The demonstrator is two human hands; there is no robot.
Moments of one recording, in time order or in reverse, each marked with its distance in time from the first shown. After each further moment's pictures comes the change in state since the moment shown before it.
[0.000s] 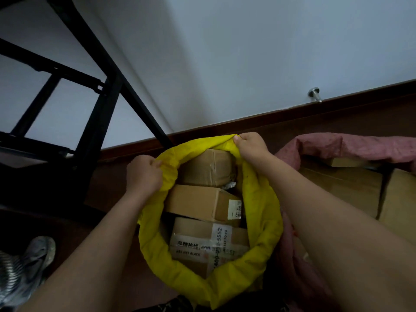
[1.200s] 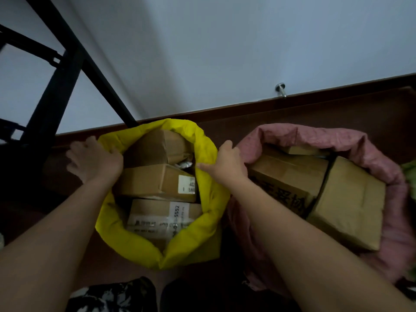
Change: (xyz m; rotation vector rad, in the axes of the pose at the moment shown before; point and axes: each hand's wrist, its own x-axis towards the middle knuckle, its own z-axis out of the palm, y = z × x) left_hand 0.003 -0.013 0.012 0.183 0.176 -0.252; right_hand -0.092 0.007 -0.003 -0.378 0.051 0.198
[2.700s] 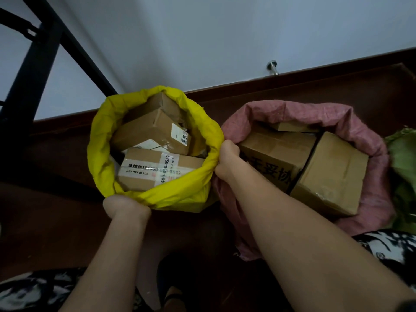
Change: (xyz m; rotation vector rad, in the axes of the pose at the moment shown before) left_hand -0.144 0.009 0.007 -1.232 -0.175 -1.065; right_hand -0.003 0.021 0.008 1.096 0.007 0.686
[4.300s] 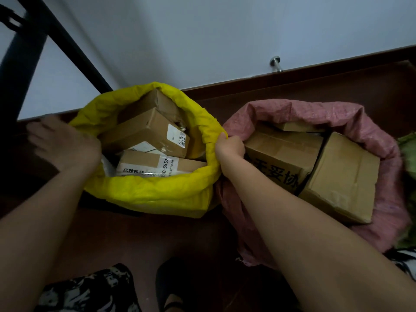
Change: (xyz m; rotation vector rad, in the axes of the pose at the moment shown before) left_hand 0.120 0.101 0.041 1.017 0.389 1.189; right_hand 0.012 -0.004 0.007 -0.574 0.150 -0.265
